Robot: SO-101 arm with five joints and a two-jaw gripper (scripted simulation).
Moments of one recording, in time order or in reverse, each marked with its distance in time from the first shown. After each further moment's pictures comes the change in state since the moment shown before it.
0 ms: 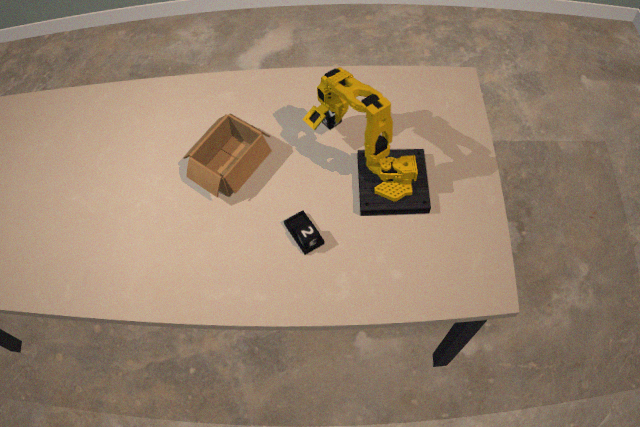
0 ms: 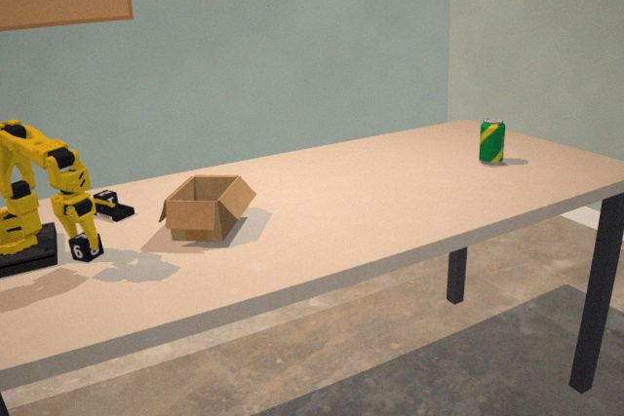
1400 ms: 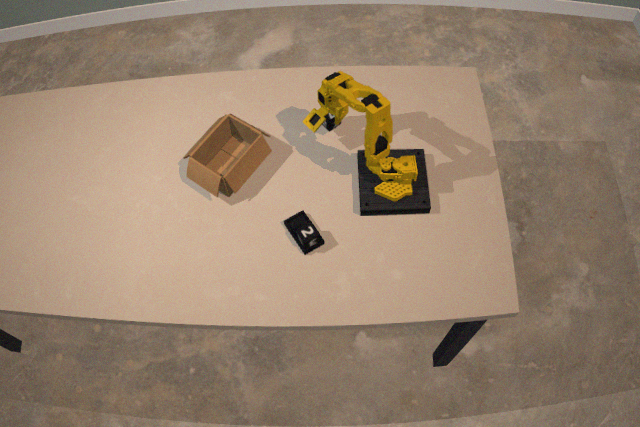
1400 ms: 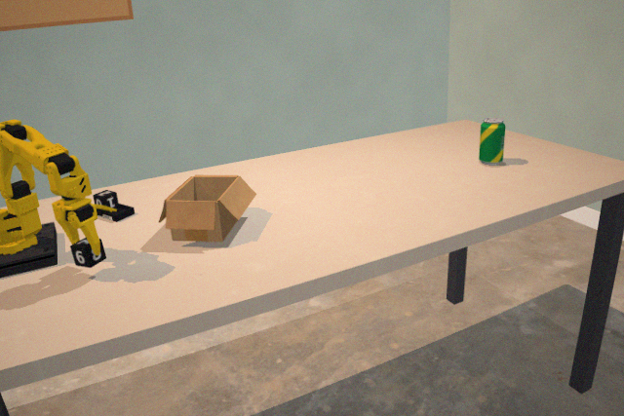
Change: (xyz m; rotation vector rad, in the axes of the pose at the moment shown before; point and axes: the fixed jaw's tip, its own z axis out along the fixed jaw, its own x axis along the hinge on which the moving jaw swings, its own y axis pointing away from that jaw) arm 0.000 -0.003 0.011 0.031 0.002 0.000
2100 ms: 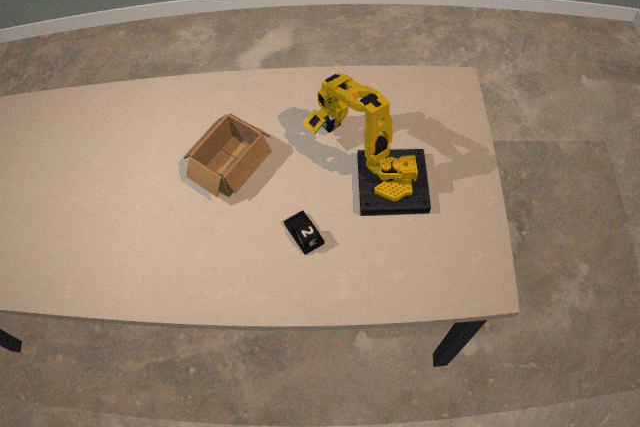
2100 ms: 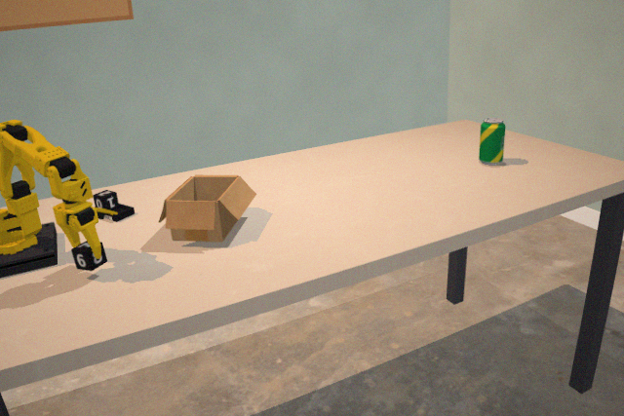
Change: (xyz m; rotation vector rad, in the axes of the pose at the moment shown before) arm 0.000 -0.001 0.007 0.003 0.000 0.000
